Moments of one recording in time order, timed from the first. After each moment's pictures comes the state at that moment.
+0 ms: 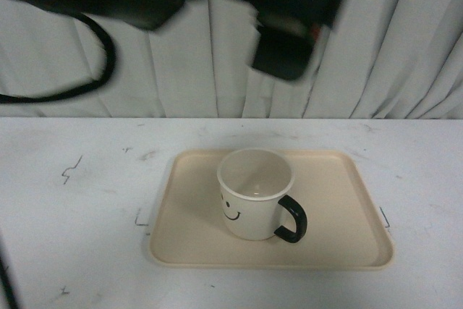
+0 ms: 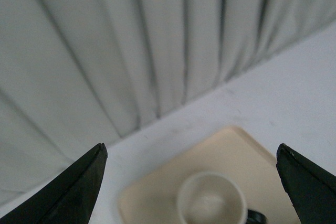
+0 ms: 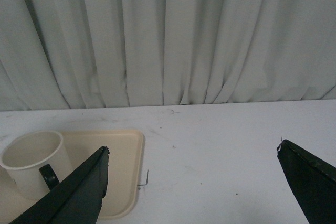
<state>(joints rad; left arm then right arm) -0.54 1.37 0.82 0.30 -0.06 0.16 0.00 0.00 0.01 0.00 0.00 0.00</state>
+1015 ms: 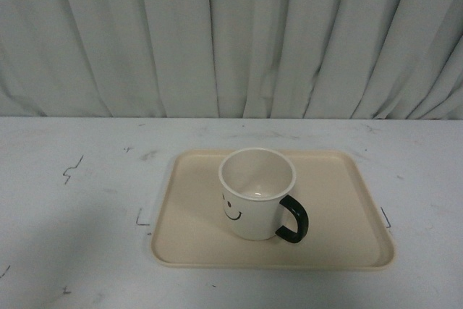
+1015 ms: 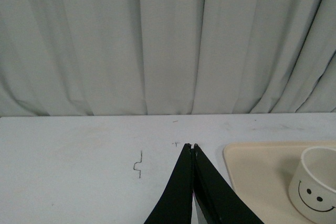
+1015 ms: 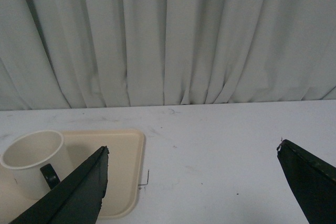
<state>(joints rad) -0.12 0.68 0.09 0.58 -0.13 0.00 0.00 0.00 0.01 0.00 0.00 0.00</state>
